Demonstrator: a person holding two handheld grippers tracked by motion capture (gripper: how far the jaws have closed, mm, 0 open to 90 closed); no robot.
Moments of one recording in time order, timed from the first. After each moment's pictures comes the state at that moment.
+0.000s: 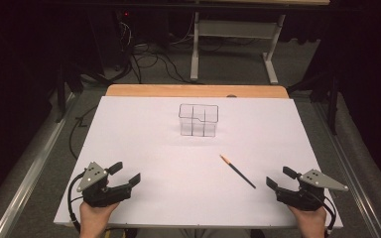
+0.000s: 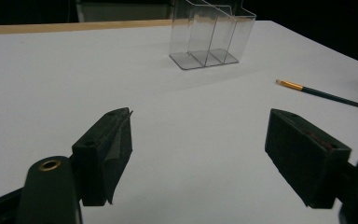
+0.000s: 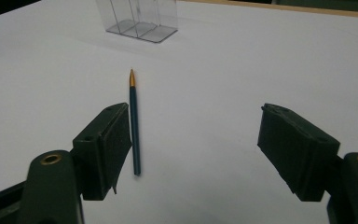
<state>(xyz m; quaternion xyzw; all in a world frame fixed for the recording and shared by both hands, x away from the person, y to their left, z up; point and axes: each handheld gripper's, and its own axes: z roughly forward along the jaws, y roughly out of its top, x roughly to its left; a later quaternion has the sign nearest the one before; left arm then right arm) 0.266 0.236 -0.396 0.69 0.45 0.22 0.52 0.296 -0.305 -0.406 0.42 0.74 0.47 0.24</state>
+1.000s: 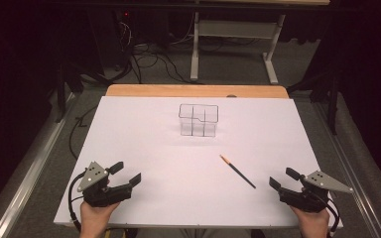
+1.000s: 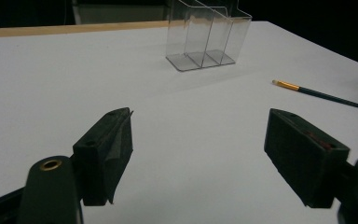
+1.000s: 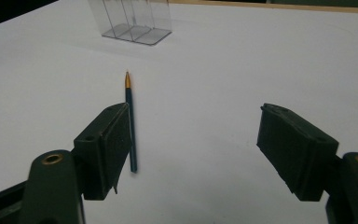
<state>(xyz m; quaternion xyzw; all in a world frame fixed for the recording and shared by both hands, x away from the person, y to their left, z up) 0.266 0.235 -0.396 0.70 0.44 0.22 0.52 0.292 -0.311 -0.405 0.44 0.73 0.47 0.23</state>
